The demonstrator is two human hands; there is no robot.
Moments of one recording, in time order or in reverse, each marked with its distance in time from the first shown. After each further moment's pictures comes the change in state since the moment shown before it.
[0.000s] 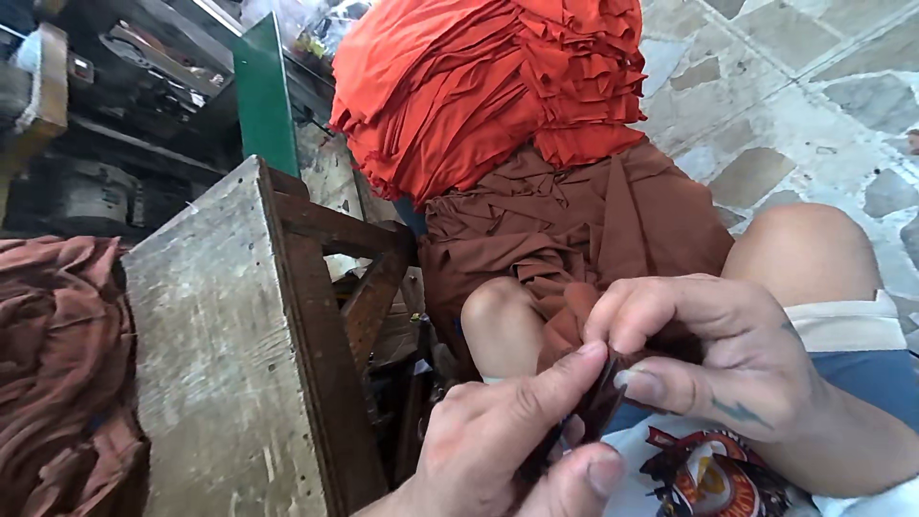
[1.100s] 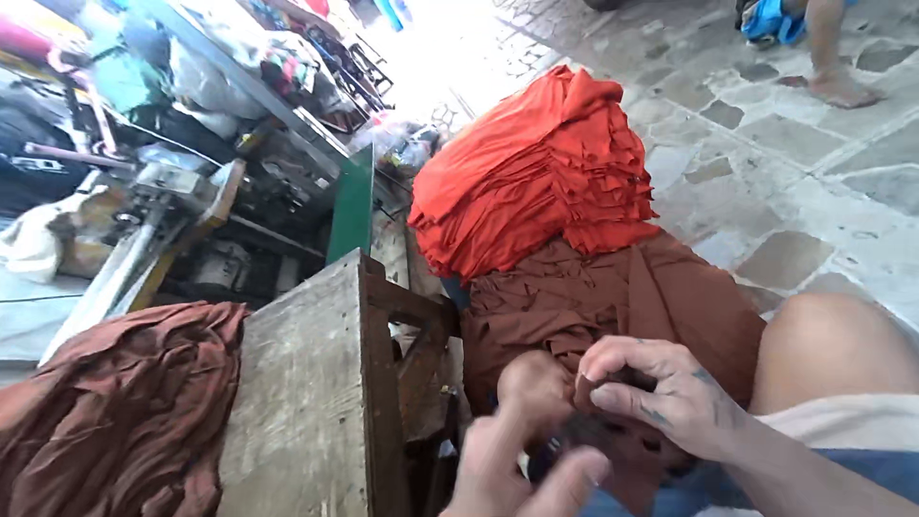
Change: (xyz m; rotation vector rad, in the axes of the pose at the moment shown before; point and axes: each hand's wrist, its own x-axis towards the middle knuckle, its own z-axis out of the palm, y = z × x) left_hand 0.003 0.000 -0.008 0.176 0.133 0.004; right_hand 0.012 0.031 -0.001 -0.204 0.060 -0.034
